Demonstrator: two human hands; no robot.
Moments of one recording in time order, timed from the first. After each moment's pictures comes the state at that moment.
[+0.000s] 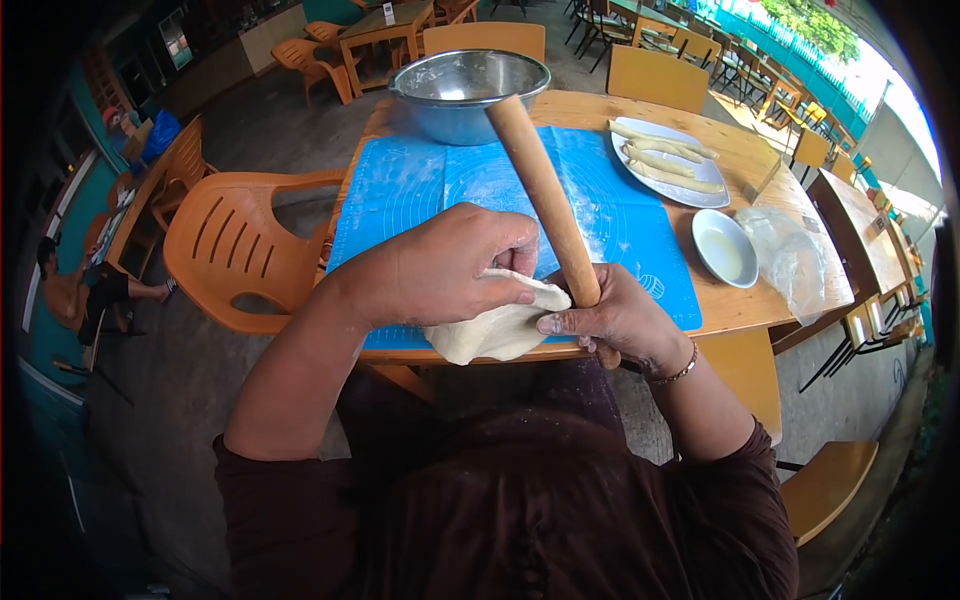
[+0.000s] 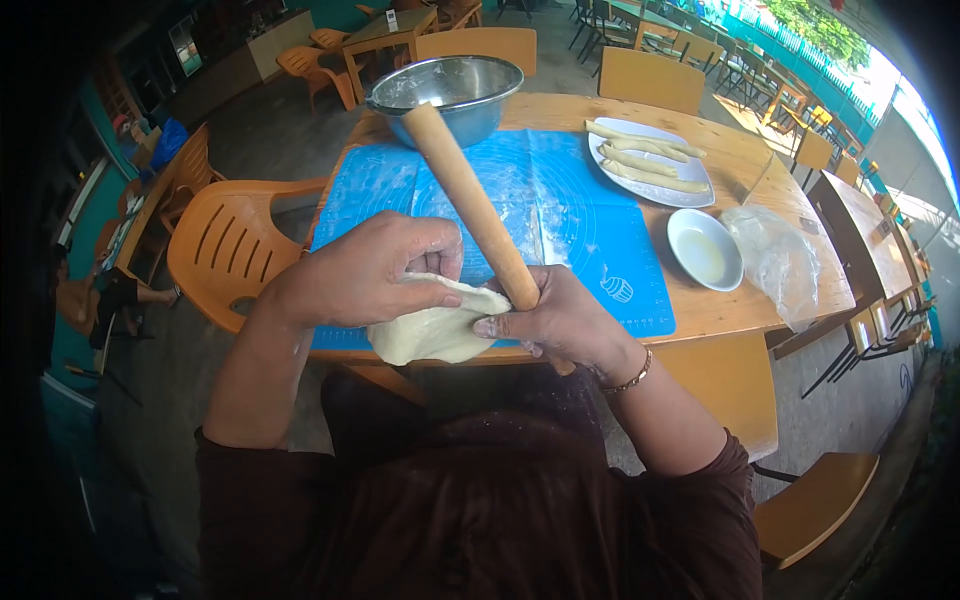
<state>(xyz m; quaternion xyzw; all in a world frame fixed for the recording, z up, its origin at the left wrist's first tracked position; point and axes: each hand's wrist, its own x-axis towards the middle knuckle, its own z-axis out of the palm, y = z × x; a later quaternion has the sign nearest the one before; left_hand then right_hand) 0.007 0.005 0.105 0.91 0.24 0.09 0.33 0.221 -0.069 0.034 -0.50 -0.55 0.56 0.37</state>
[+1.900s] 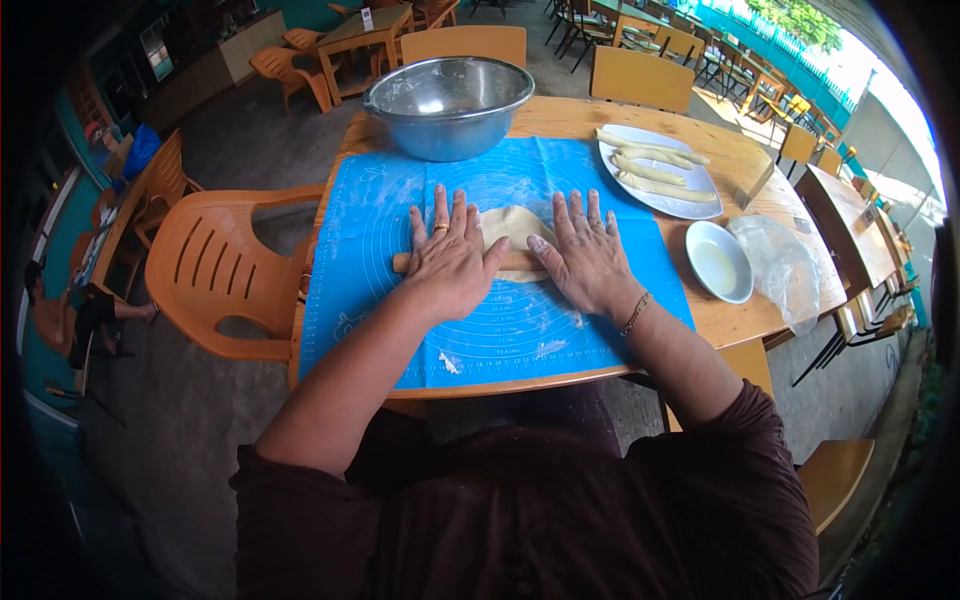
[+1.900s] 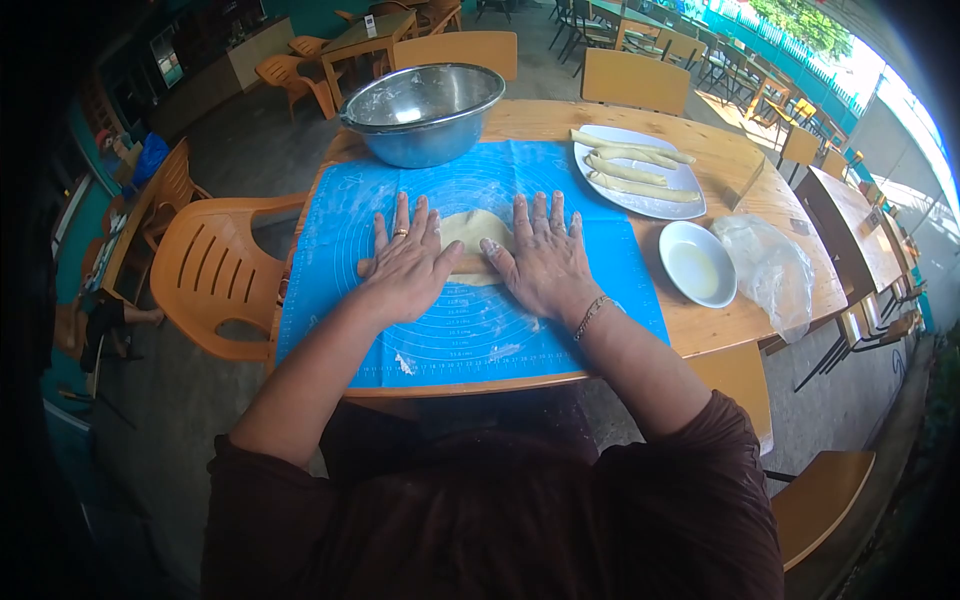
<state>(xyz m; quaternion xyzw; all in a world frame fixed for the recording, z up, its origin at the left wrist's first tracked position) 0.044 0.073 -0.003 0.87 0.49 0.05 0.07 0.237 0.023 -0.010 -0.70 -0.71 0.01 0.10</state>
